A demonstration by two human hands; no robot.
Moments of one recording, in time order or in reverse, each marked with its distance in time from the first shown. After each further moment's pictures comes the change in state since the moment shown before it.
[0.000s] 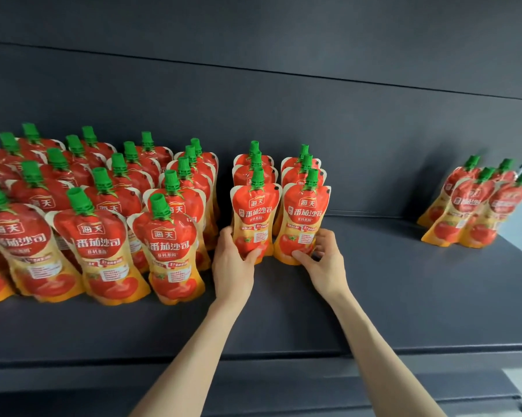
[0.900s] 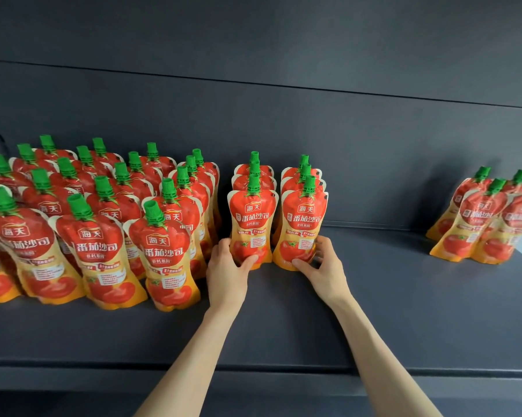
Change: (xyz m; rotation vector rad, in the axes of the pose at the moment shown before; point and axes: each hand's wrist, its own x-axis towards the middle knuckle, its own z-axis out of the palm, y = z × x) left_hand 0.004 -0.004 0.004 0.115 0.034 -0.054; right_hand 0.016 0.010 -0.009 -0.009 -0.114 -0.014
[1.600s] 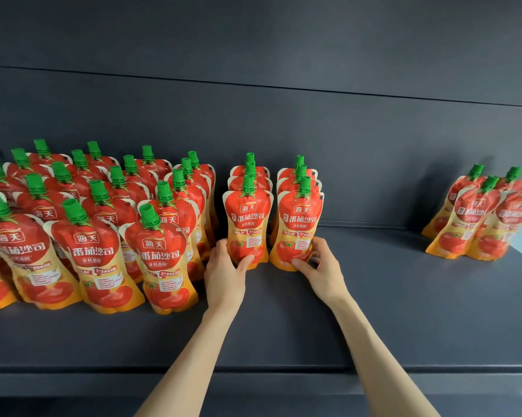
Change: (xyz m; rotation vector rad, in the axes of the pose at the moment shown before) left_hand 0.000 0.002 0.000 0.039 -0.022 0.004; right_hand 0.000 -0.002 -0.001 -0.013 -0.036 0.037
